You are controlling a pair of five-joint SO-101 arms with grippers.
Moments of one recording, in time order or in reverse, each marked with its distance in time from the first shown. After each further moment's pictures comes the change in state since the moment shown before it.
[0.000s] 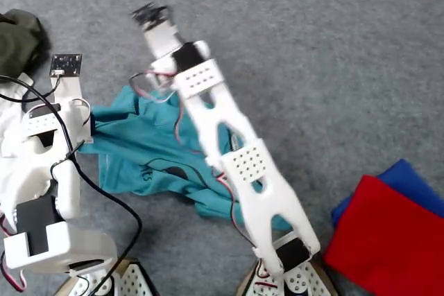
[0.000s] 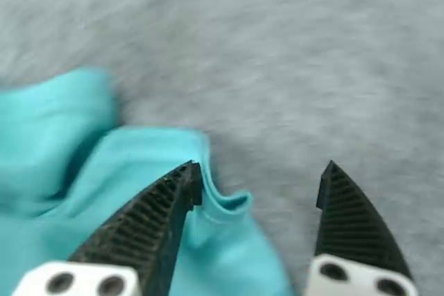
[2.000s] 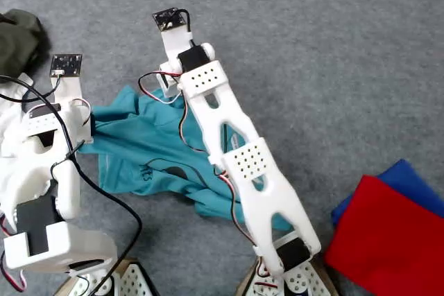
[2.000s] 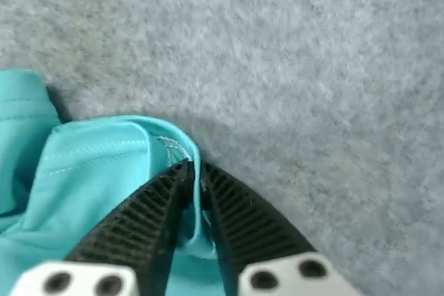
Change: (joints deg) left arm 0.0 0.0 0.0 0.0 0.0; right arm 0.2 3.0 -0.1 4.7 -10.1
